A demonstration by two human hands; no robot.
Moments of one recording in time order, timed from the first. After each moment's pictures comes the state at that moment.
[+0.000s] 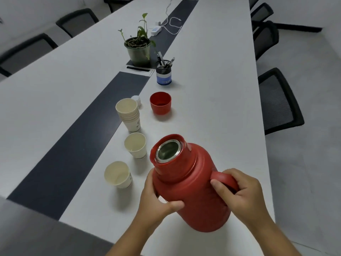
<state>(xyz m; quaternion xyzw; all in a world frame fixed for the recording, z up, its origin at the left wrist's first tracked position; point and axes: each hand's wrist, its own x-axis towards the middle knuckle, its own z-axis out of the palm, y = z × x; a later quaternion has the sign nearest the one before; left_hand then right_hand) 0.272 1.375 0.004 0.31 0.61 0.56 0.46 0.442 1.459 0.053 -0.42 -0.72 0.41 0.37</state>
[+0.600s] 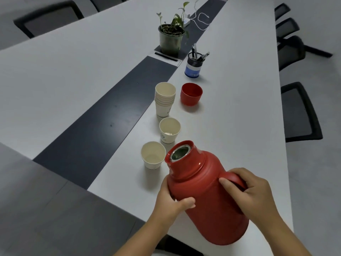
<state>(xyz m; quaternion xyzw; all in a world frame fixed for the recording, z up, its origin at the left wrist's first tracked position) 0.234 1.313 -0.035 0.22 0.57 0.59 0.53 0.377 1.405 0.052 -0.45 -0.78 0.34 0.27</state>
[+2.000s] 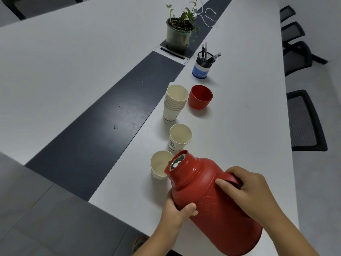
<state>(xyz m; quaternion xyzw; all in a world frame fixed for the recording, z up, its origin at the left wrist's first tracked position) 0.212 1.324 -0.069 0.16 0.49 0.62 0.59 0.317 1.429 0.059 -0.44 -0.83 0.30 0.14</state>
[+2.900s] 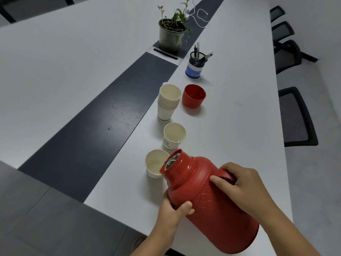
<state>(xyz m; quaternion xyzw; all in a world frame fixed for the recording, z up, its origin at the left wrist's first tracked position) 0.217 1.319 -0.064 0.16 0.49 0.63 0.59 0.320 1.426 0.064 -0.46 -0.83 0.29 0.13</state>
